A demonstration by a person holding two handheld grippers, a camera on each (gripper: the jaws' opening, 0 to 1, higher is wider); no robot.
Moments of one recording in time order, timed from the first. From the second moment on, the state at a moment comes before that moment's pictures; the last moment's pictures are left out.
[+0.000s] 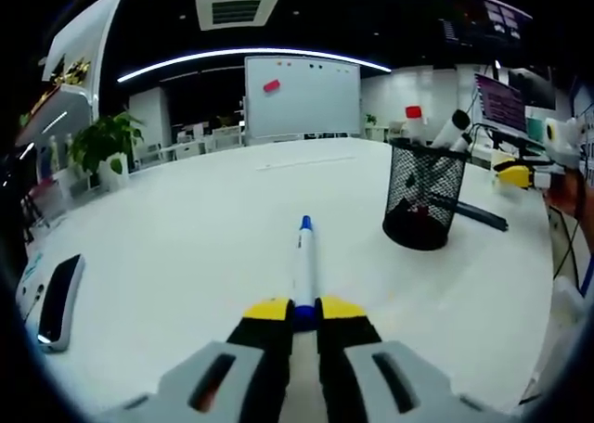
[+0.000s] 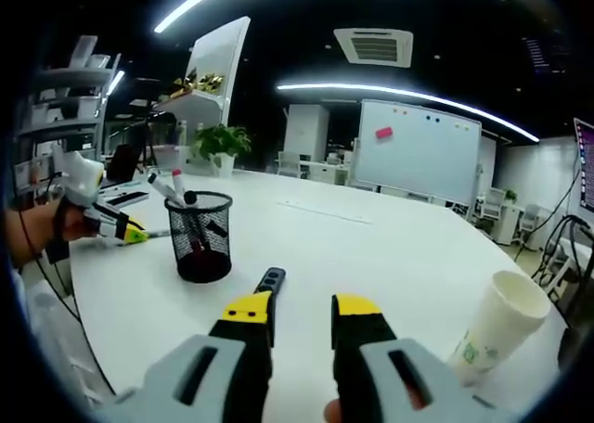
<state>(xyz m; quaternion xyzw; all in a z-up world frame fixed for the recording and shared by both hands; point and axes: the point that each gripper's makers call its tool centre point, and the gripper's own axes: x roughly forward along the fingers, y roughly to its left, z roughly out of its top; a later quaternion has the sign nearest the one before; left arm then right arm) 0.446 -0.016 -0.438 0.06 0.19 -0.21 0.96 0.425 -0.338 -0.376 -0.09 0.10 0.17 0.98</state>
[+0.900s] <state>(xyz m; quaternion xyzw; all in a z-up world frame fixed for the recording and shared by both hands) 0.441 -0.032 -0.423 0.09 0.16 -0.25 0.95 0.425 -0.335 -0.373 -0.09 0.10 0.18 0.97</state>
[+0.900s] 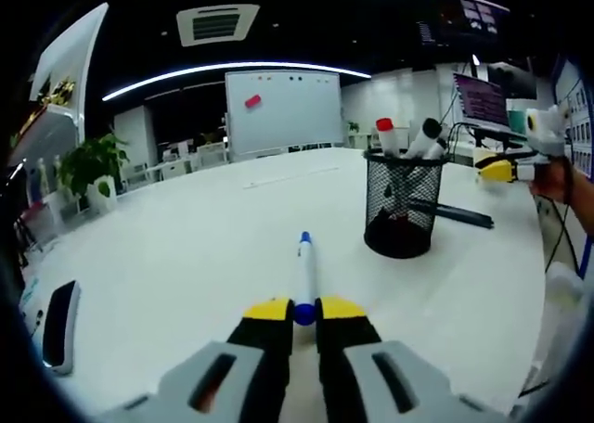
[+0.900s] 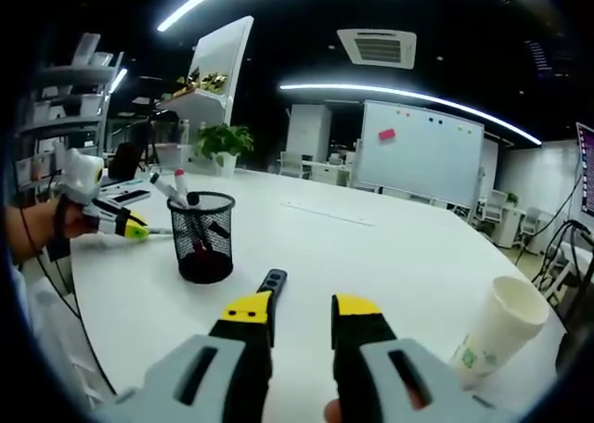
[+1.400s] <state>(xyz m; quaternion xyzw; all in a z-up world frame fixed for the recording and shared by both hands) 0.434 -0.042 -0.400 0.09 0.12 -0.26 0.95 0.426 -0.331 -0.372 -0.10 0.10 0.18 0.97</state>
